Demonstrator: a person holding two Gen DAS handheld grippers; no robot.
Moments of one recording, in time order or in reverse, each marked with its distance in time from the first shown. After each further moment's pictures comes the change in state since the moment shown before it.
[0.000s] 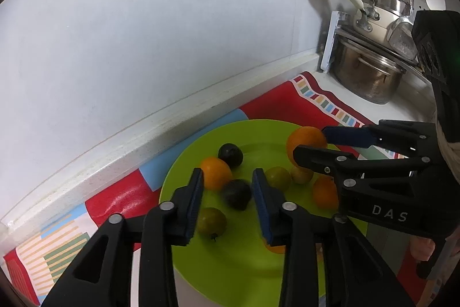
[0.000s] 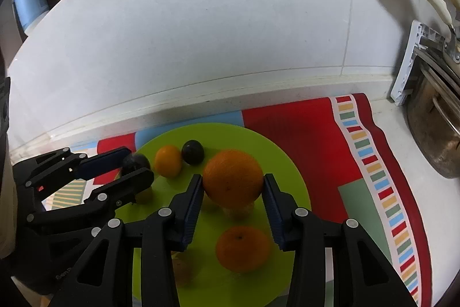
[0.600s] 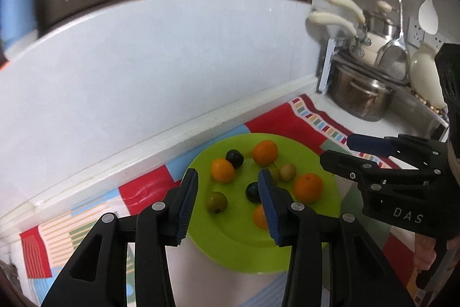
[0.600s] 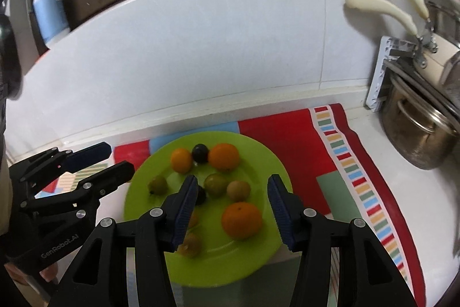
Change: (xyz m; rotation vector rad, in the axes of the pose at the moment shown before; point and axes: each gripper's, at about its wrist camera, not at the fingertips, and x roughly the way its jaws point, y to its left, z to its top) left arm -0.077 -0.007 -0.007 -0.047 -0.092 0.068; right arm -0.073 0.008 -0.017 0.021 -0.102 -0.023
